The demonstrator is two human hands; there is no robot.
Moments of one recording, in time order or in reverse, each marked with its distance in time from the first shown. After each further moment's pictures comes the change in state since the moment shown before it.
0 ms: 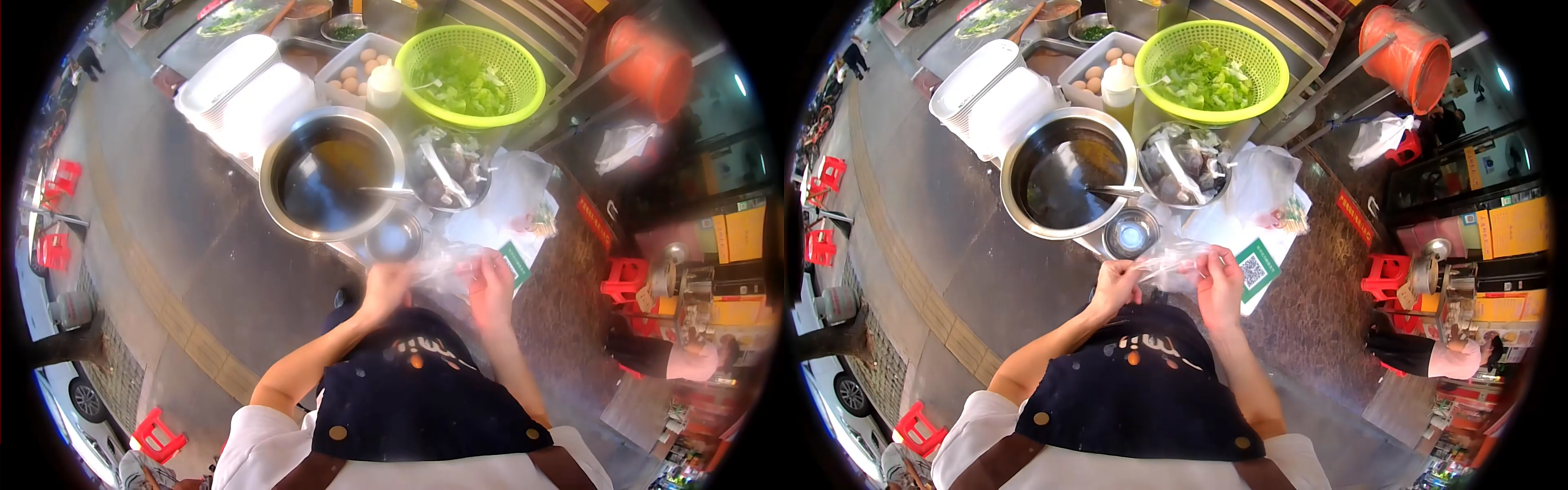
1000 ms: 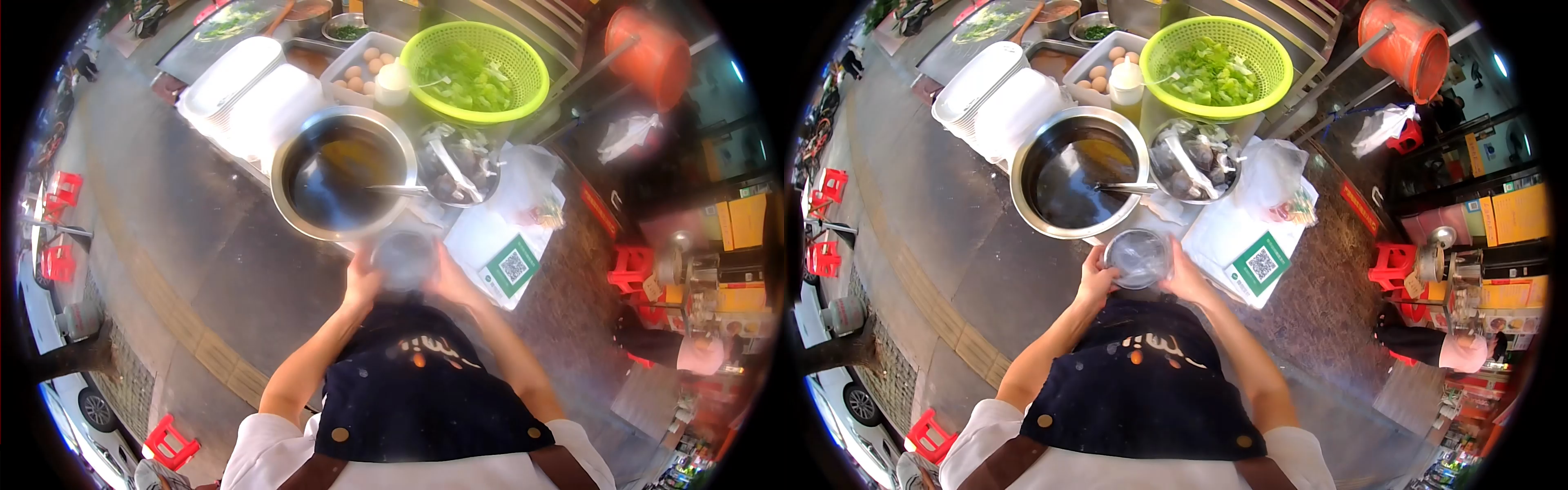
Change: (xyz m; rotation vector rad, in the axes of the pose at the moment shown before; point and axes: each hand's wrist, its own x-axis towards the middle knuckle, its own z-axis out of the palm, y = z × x) left_hand 0.027 -0.065 -0.066 -0.231 0.218 -0.036; right_hand 0.041 0.102 -0.032 -1.208 -0.560 -0.263
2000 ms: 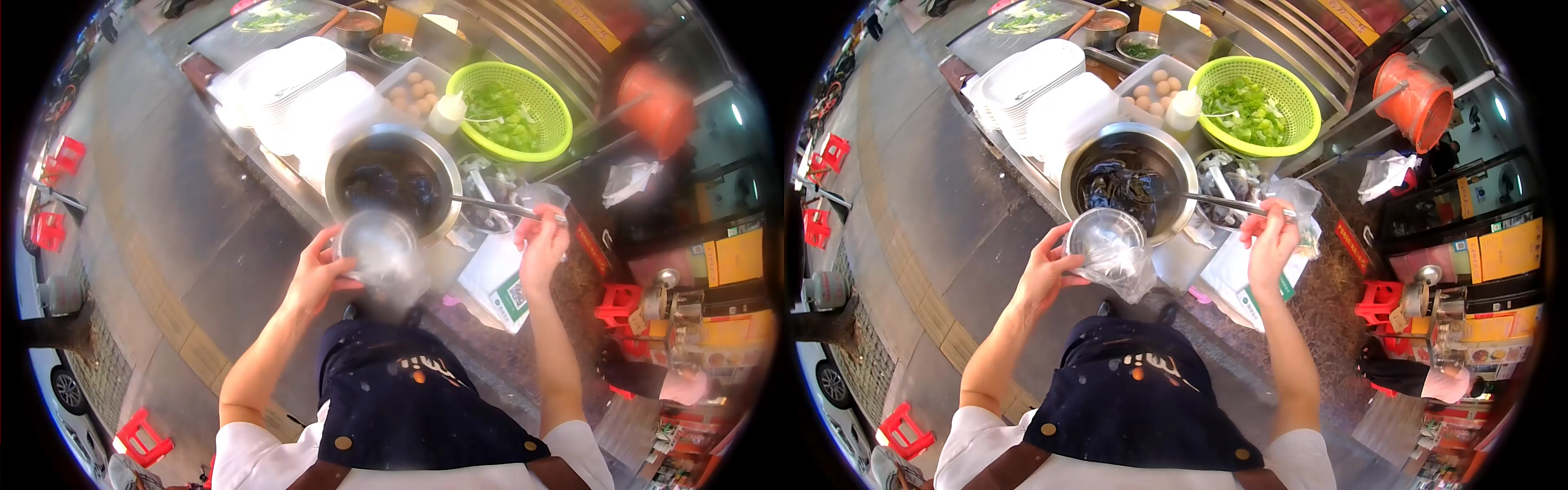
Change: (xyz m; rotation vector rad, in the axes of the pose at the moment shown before) left_hand -0.059 0.170 -0.120 -0.150 -0.198 0.023; right_hand 0.060 -0.178 -0.082 0.558 0.713 -0.081
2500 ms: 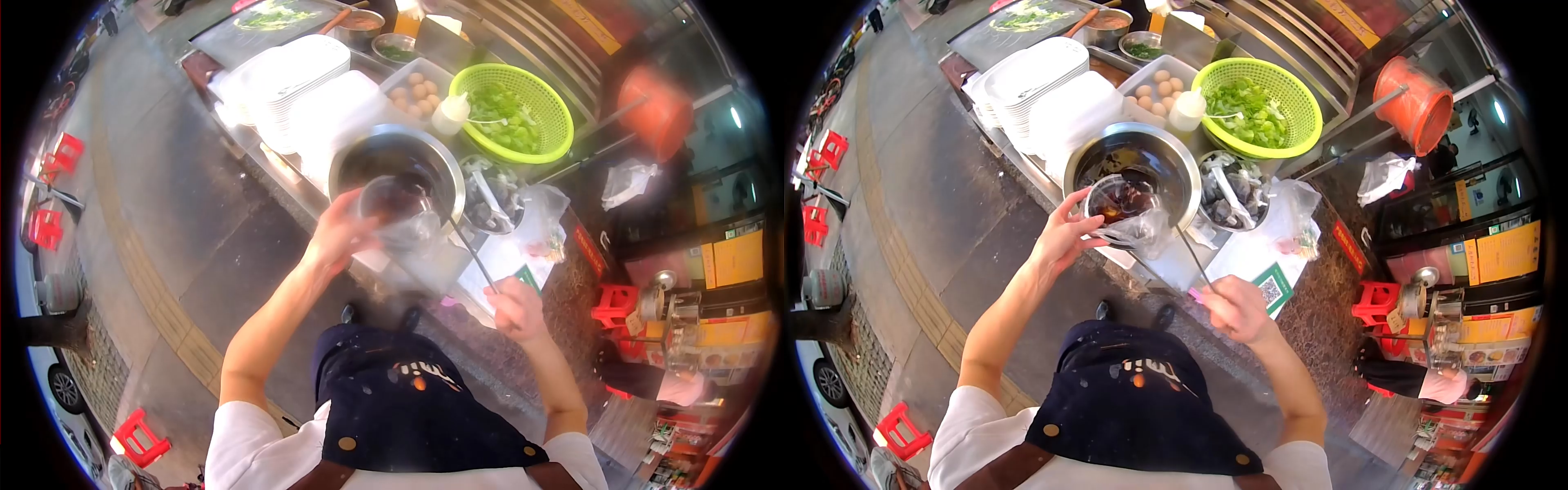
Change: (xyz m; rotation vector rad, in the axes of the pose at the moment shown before) left_hand 0.057 0.013 0.009 -0.137 -0.078 0.054; right_hand -0.056 -0.017 -0.018 -0.475 -0.709 -0.972
